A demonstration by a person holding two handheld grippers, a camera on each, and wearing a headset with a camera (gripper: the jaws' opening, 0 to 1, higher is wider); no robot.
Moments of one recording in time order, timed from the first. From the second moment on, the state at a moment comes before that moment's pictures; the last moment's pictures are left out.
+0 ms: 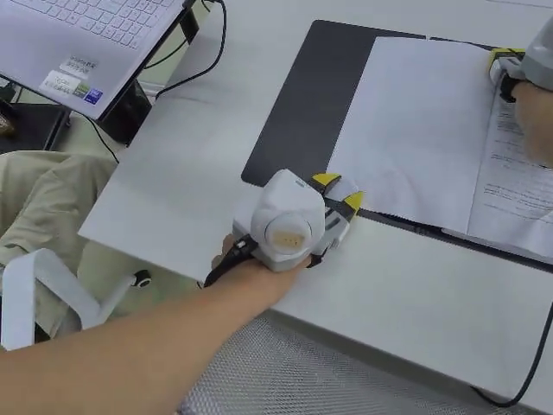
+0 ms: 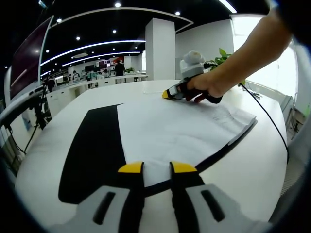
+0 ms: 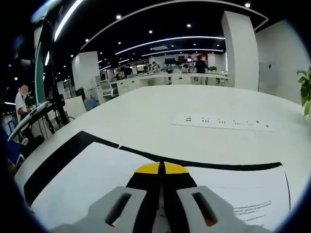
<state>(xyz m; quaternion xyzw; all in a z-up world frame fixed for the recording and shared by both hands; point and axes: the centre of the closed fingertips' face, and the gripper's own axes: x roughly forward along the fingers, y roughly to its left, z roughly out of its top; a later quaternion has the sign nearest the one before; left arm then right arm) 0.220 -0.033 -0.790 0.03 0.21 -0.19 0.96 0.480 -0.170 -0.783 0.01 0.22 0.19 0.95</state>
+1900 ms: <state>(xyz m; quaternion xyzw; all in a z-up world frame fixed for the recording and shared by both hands) 0.220 -0.034 -0.792 0.03 0.21 -0.19 0.96 0.315 -0.163 -0.766 0.05 0.24 0.25 0.94</state>
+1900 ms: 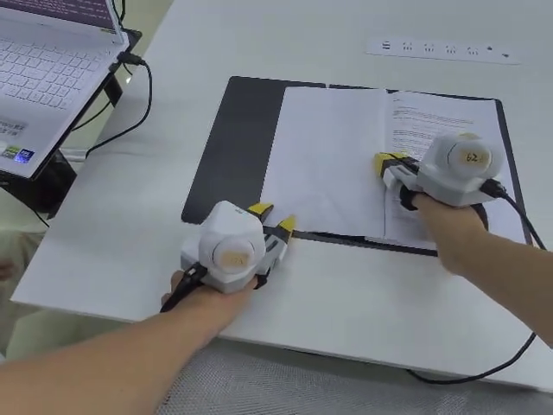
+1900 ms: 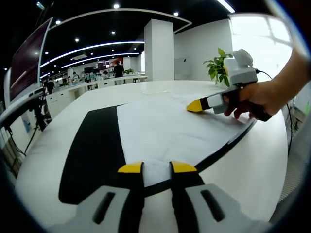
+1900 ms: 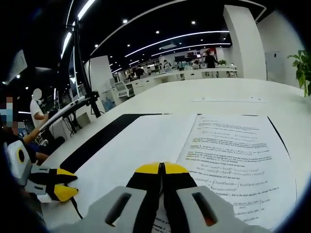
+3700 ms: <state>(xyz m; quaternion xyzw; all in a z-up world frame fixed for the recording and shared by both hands) 0.218 -0.035 -0.788 0.04 0.21 -0.19 0.96 0.194 -0.176 -0.781 0.07 0.27 0.27 0.92</state>
